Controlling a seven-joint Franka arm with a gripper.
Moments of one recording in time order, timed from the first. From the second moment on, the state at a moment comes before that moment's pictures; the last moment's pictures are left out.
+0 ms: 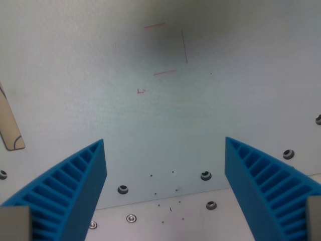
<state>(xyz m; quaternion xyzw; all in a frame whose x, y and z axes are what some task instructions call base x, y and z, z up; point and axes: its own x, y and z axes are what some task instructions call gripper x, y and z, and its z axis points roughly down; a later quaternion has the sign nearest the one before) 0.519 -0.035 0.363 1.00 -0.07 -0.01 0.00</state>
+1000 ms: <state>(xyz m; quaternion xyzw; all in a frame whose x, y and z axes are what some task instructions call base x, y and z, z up) 0.517 0.035 0.362 1.00 -0.07 -0.01 0.00</state>
